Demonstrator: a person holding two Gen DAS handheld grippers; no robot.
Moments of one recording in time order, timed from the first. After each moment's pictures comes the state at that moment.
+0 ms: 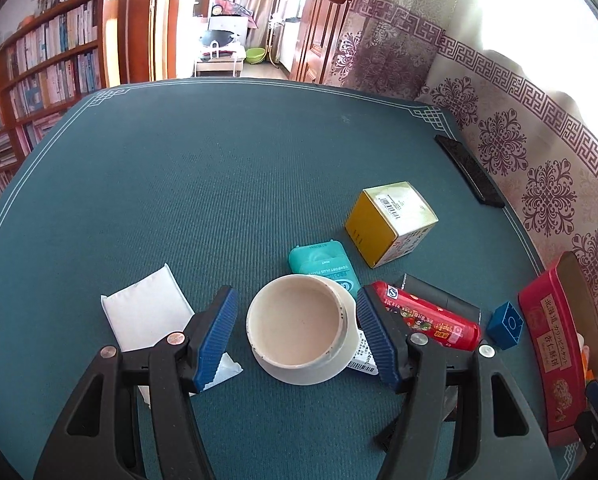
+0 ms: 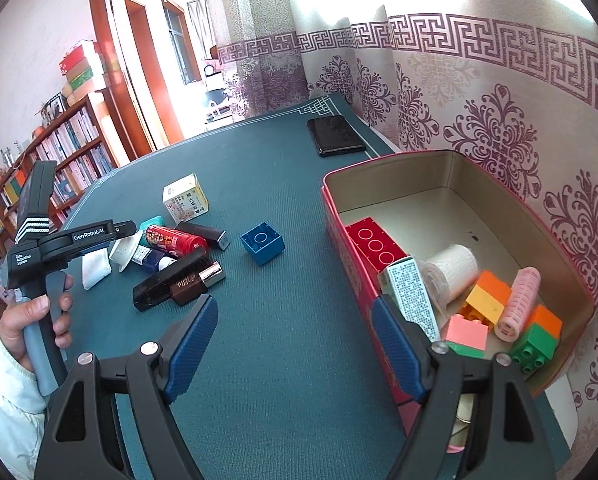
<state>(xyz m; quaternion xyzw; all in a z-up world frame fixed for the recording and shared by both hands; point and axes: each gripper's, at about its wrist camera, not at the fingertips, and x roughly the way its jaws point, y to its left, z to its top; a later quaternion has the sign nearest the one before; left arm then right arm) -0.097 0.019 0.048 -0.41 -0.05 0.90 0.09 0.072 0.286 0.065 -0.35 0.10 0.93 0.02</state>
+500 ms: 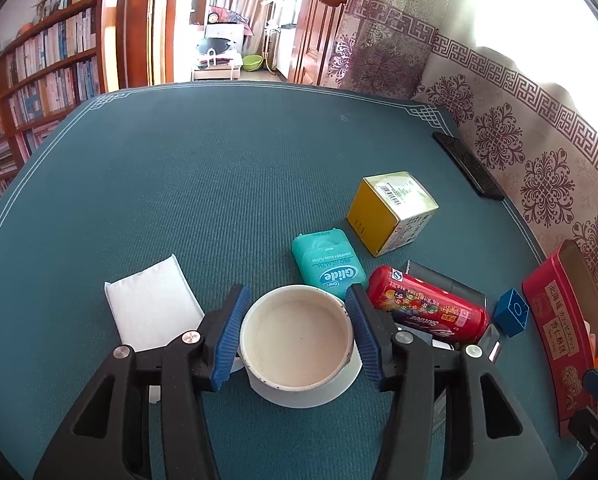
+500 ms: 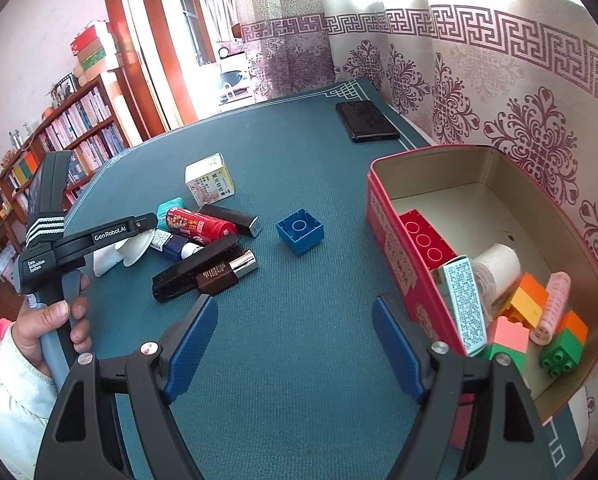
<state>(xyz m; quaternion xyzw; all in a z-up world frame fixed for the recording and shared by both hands) -0.083 0.017 0.042 -0.40 -0.04 0.91 0.09 0.052 0.257 0.061 -0.38 0.09 0.92 -0.01</state>
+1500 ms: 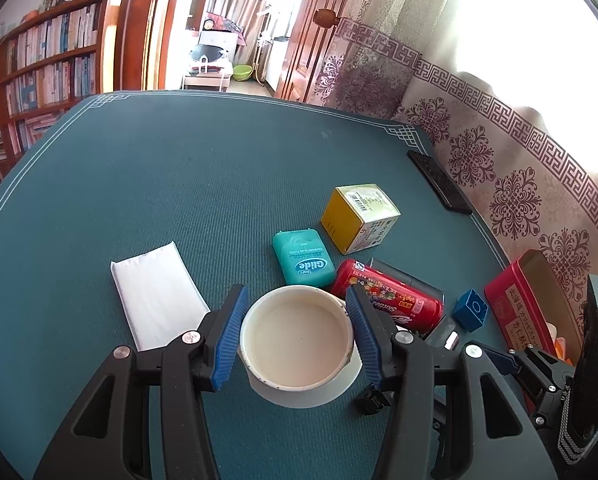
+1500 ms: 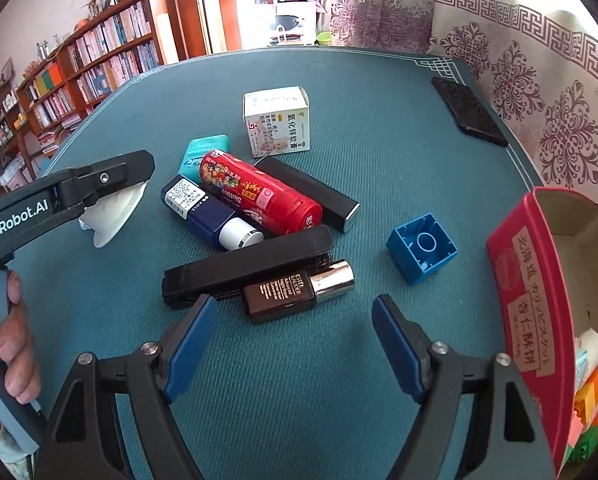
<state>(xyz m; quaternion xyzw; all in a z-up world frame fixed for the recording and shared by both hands) -0.055 0.006 0.052 -0.38 -0.09 0.91 0.12 -0.029 0.188 0.021 -0.46 -0.02 0.89 -0.08</state>
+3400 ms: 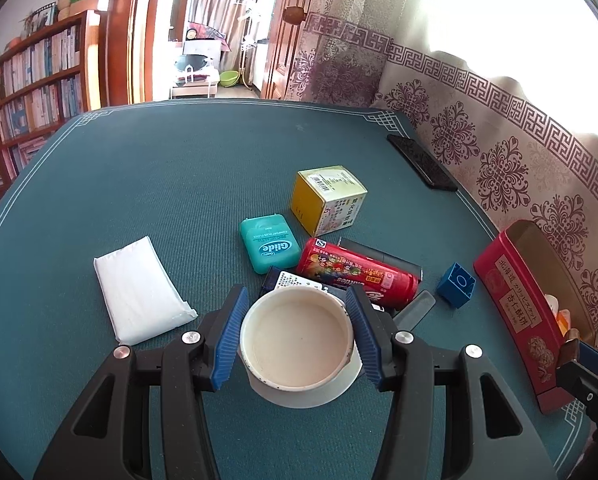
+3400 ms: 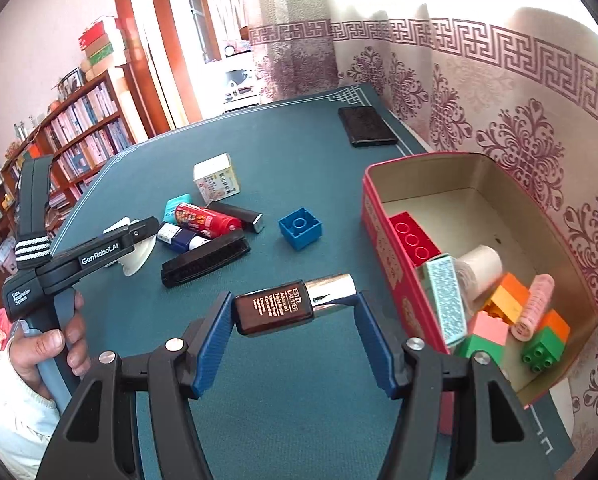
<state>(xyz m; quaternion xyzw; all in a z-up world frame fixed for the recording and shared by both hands) -0.034 0.037 0.052 -0.37 -0.04 0.92 0.14 0.073 0.264 0.074 -0.38 0.08 0.92 0.00</state>
